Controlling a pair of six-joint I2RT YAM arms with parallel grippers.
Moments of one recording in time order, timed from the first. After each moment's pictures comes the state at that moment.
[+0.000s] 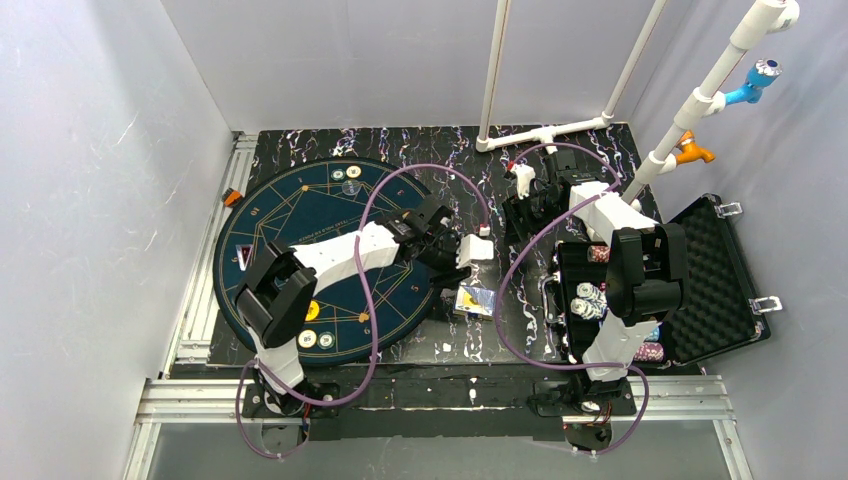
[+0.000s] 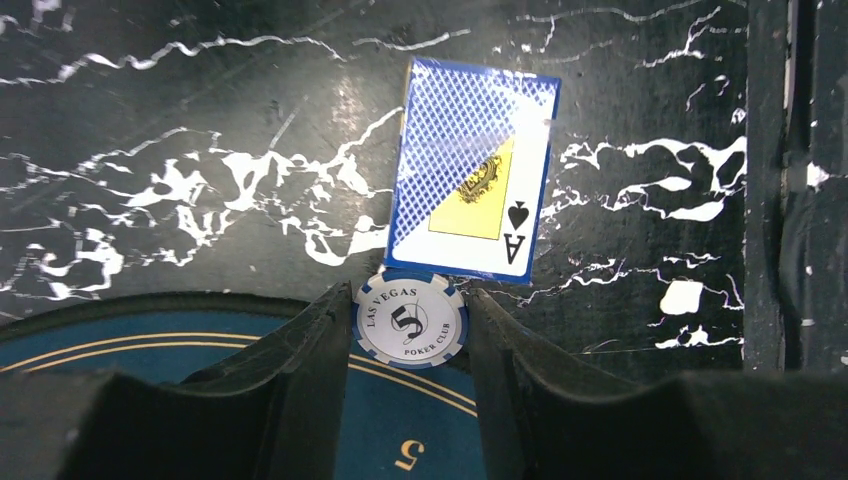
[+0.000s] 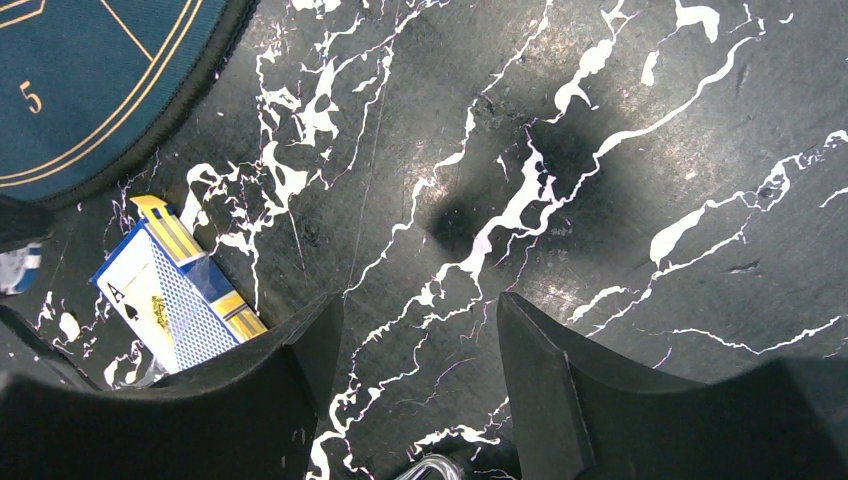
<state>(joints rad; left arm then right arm) -0.82 1.79 1.25 -0.46 0.52 0.68 0.17 1.76 1.26 -0.67 -0.52 -0.37</state>
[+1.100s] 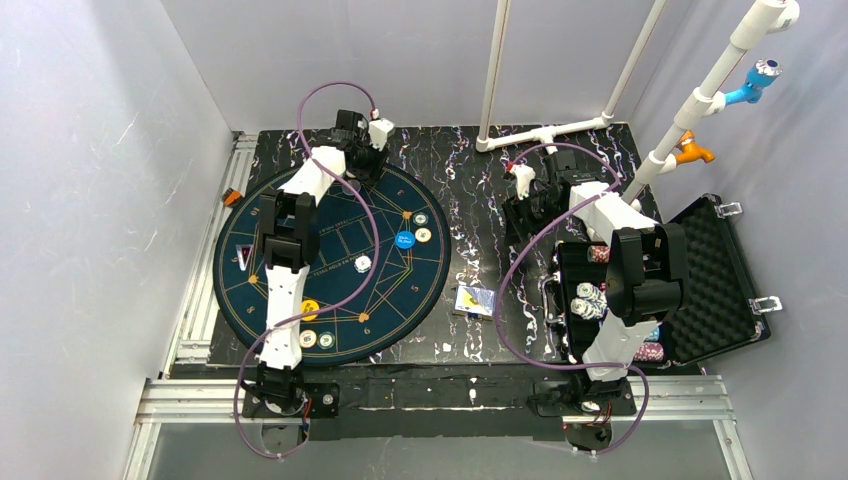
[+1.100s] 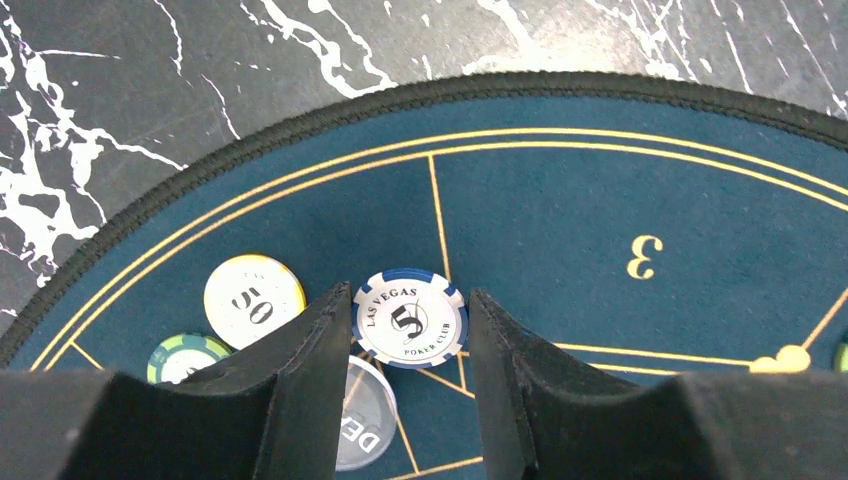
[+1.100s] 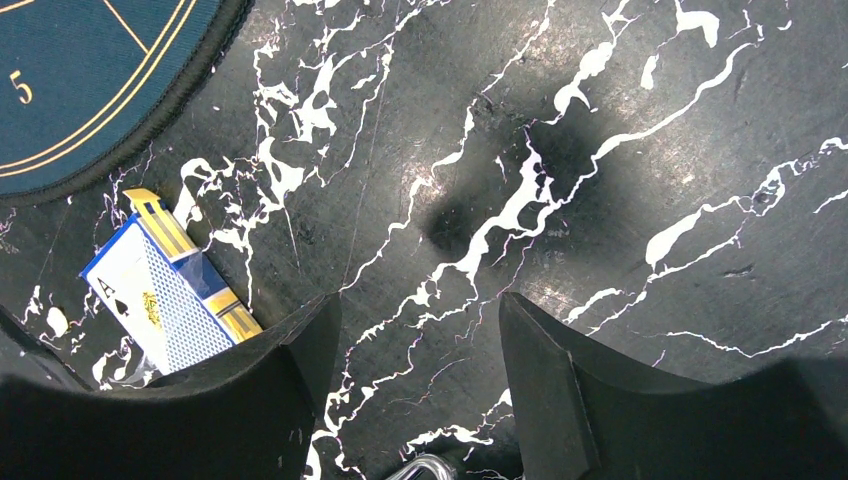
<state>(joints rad) -0.22 2.39 2.06 -0.57 0.22 0.38 0.17 1.76 1.26 -0.67 -0.52 -0.40</state>
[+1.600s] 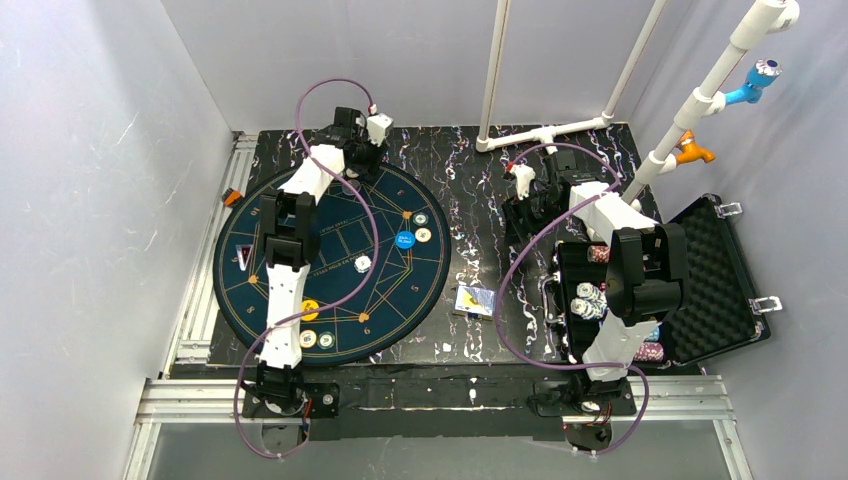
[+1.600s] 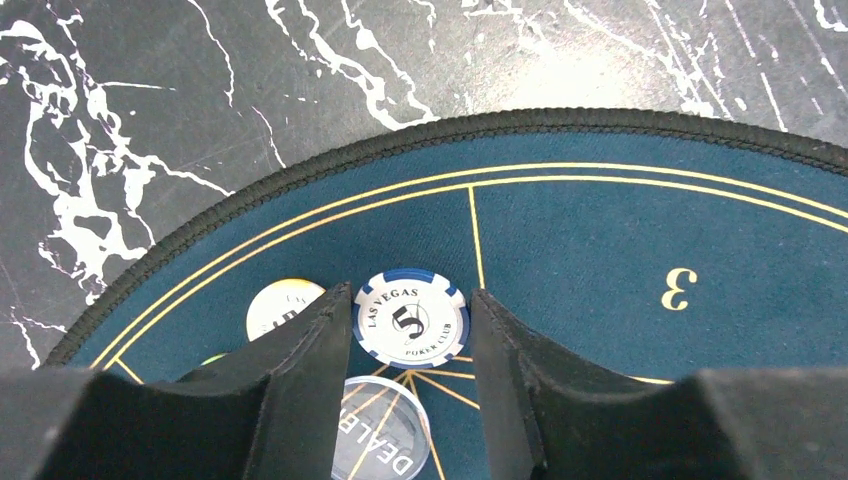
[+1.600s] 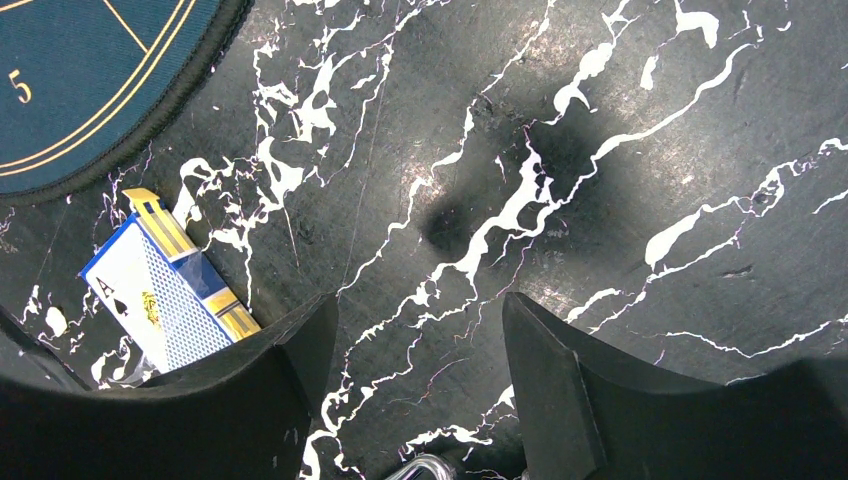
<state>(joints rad) -0.20 2.43 2.13 -0.56 0.21 0.39 0.17 1.76 1.26 -0.67 -0.52 -0.40</state>
